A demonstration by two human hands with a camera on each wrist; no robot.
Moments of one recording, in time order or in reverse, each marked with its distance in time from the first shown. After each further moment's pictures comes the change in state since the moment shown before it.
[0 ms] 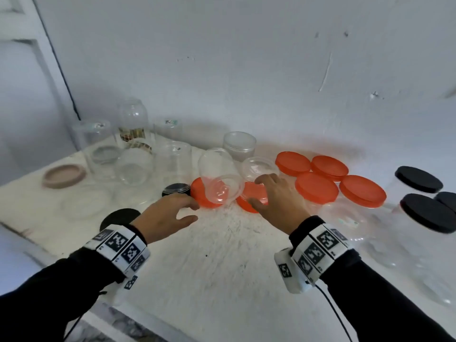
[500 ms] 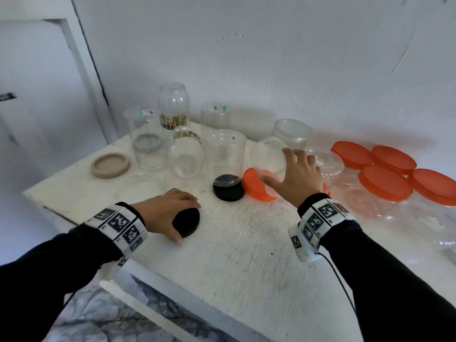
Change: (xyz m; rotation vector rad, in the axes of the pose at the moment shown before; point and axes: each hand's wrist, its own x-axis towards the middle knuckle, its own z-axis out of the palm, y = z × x) left_hand -0.033 -0.122 -0.058 0.263 -0.545 -0.055; right_hand 0.074 -0.075 0.060 -0.165 0.100 0.181
